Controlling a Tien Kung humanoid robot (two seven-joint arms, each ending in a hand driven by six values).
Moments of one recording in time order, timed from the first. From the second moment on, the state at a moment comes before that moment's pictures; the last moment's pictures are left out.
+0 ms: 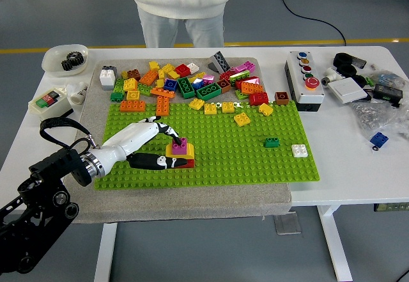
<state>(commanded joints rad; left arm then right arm) -0.32 0.27 -1.08 -1.37 2.03 -0.18 -0.13 0.16 -0.13 1.53 0.18 -2.21 0.14 -0.09</state>
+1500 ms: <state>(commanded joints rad) -0.39 0.24 -1.30 -1.45 1.97 -0.09 -0.12 0.17 -0.13 1.54 0.18 -2.22 0.14 -0.10</state>
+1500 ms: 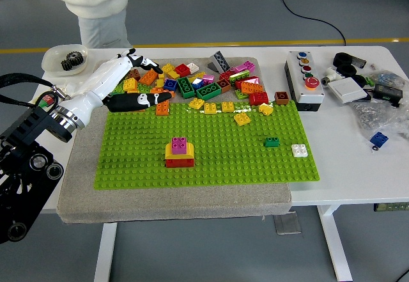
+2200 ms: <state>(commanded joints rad) -0.32 0.25 -1.36 -1.54 1.89 -0.09 -0.13 0.17 -0.12 1.54 0.18 -2.25 0.12 -0.10</state>
